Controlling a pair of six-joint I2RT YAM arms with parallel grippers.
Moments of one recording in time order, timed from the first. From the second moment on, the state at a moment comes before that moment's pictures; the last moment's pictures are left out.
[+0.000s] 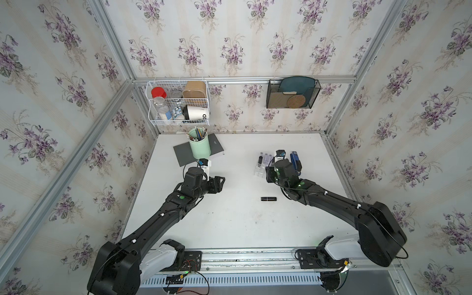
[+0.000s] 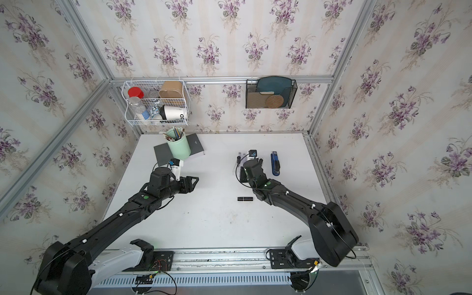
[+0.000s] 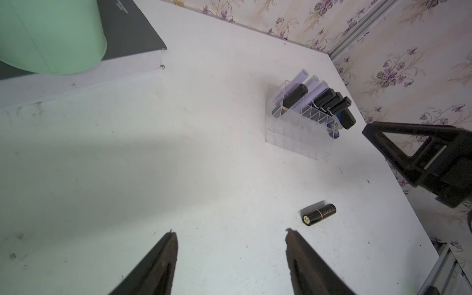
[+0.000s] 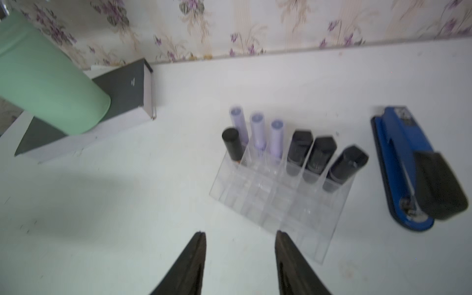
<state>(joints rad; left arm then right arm) -0.46 1.12 0.62 -0.13 0.20 -0.45 0.63 1.35 0.77 -0.09 0.23 0.45</state>
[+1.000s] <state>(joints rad) -0.82 1.41 0.70 0.00 0.10 -0.54 0.46 1.56 0.76 -0.29 -0.37 0.46</state>
